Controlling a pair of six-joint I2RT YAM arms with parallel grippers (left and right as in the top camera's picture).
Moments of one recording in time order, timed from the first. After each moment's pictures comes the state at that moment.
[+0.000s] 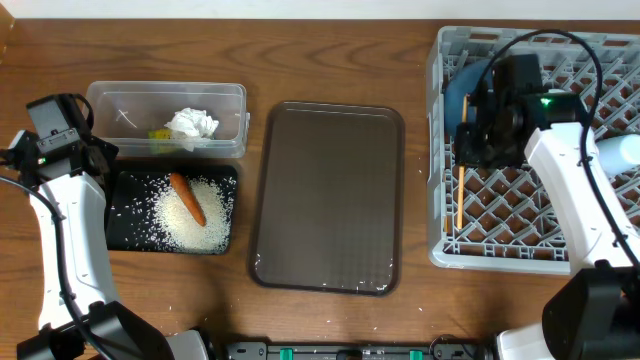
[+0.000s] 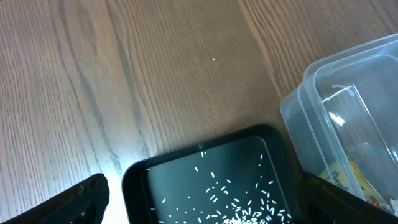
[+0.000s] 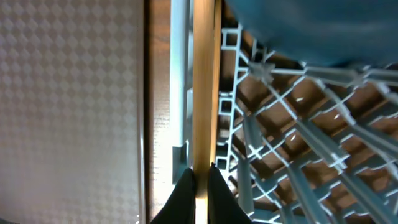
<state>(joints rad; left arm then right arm) 0.43 1.47 1.20 -0.80 -0.42 -0.70 0.08 1.66 1.41 -1.08 -0.15 0.15</state>
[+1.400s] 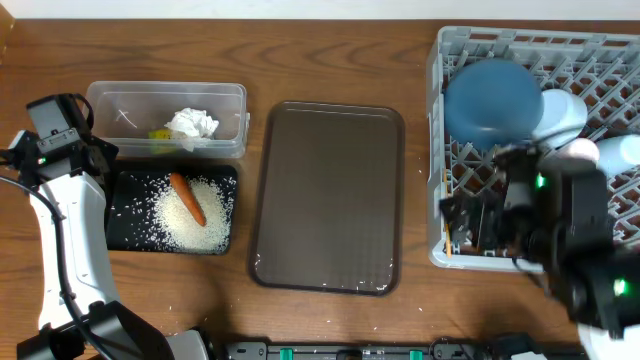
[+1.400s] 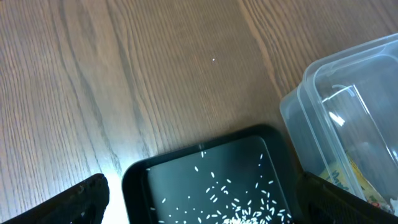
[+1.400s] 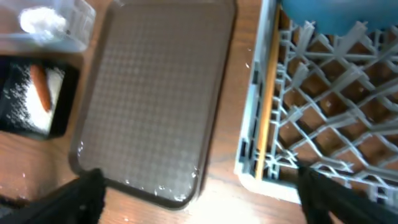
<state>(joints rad) 0.43 1.47 1.20 -0.80 -0.42 -0.70 0.22 0.90 1.12 -1.10 -0.21 0.27</state>
